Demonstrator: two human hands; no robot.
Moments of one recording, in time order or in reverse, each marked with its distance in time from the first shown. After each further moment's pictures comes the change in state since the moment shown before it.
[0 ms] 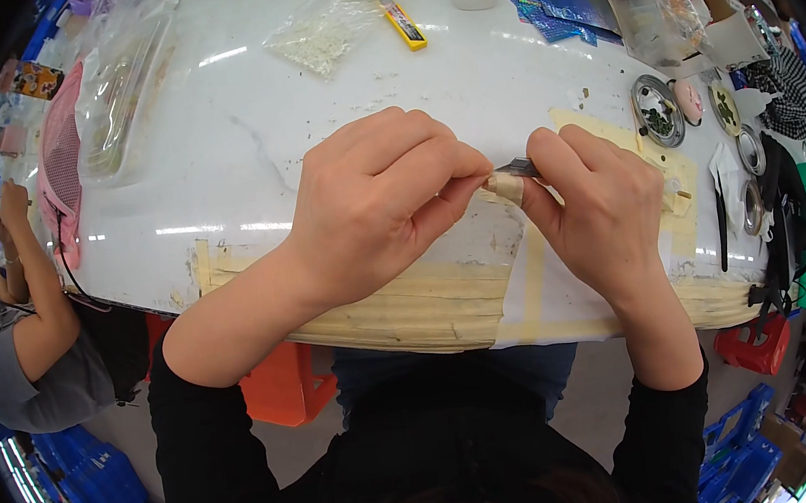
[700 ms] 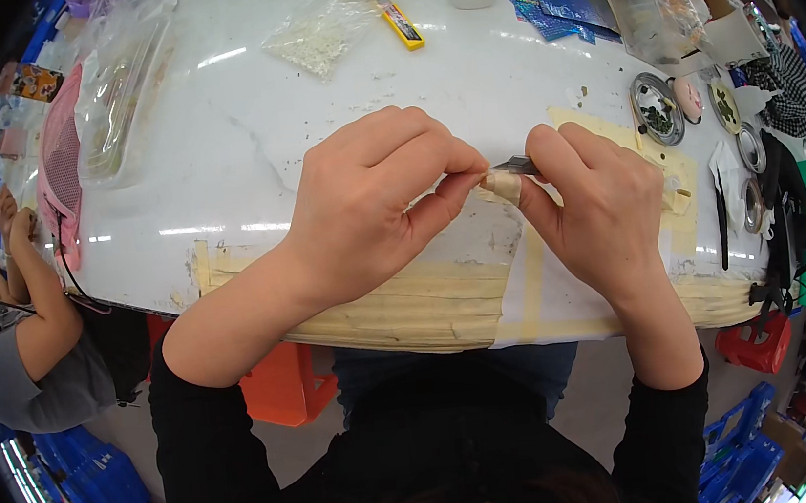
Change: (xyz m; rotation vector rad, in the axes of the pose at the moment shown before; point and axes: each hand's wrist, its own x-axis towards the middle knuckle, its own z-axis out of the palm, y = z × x) left_hand 0.000 0.000 0.000 -0.070 -0.028 -0.072; right_hand 0.001 0.001 0.001 -0.032 0.018 -0.009
